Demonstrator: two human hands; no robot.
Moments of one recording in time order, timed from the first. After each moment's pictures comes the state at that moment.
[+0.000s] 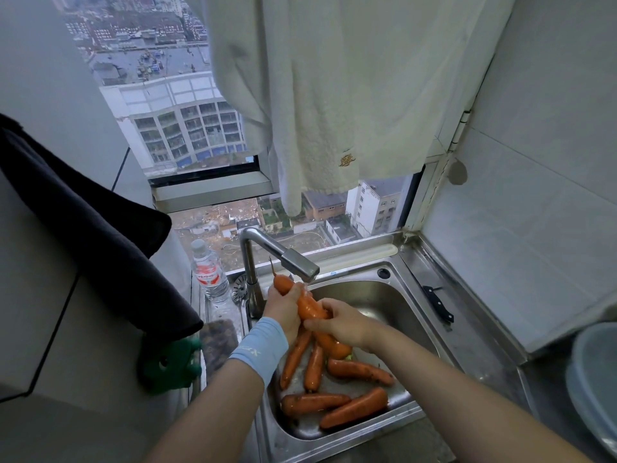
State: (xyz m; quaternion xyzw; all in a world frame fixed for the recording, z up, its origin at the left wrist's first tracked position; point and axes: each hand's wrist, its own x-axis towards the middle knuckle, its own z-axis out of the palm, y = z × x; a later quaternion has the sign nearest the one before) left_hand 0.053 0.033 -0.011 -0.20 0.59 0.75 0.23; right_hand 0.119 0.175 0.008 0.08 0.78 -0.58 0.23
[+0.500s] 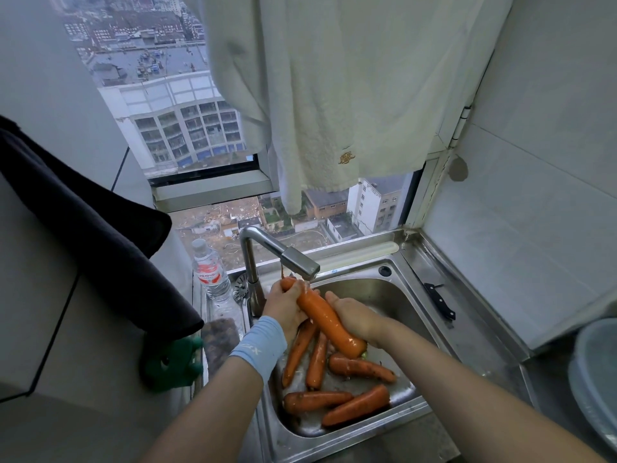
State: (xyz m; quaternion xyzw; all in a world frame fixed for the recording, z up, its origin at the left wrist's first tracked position) left_hand 0.070 0.034 0.020 -0.17 0.54 0.78 0.25; right_hand 0.113 0.186 0.009 0.13 0.81 -0.53 0.23
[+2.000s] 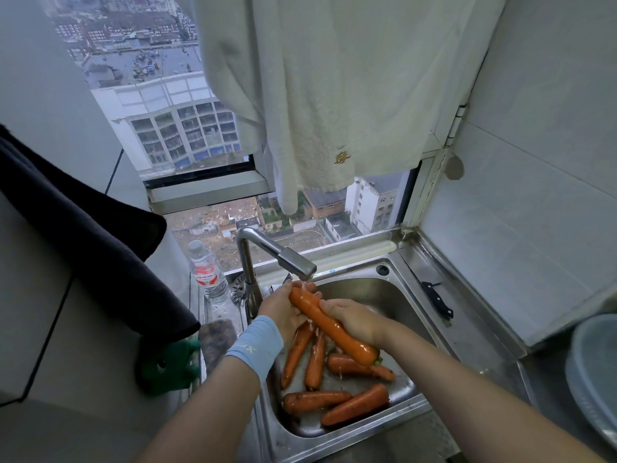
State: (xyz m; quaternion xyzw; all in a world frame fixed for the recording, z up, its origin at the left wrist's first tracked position) left_hand 0.063 0.036 0.016 -0.24 0.47 0.80 0.29; right_hand 0.122 0.196 0.005 0.10 0.76 -0.59 0.24
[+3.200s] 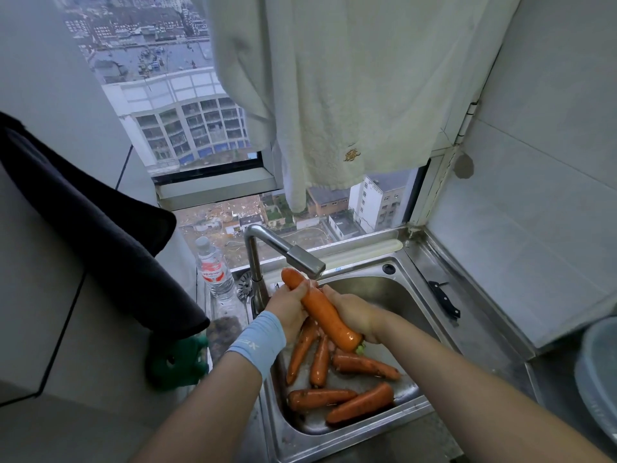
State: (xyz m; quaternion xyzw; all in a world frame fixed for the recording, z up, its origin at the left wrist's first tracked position) left_hand 0.063 0.028 0.016 -0.16 0.56 0.75 0.31; right_hand 0.103 0.178 0.004 0.17 0.72 -0.62 0.26
